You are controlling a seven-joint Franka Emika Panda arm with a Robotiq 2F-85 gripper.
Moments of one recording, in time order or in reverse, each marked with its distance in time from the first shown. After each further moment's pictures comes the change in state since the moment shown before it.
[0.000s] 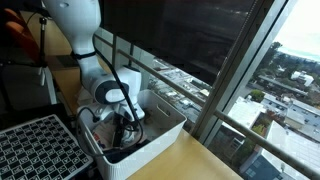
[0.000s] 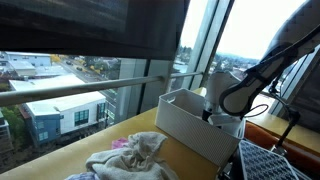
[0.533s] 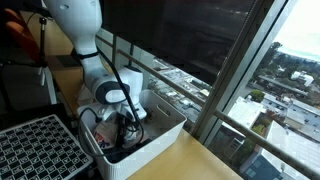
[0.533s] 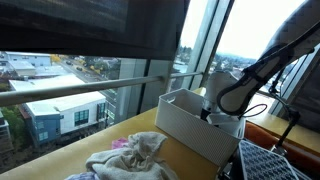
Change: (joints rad) arm 0.002 0.010 -0.001 0.013 0.066 0.028 -0.065
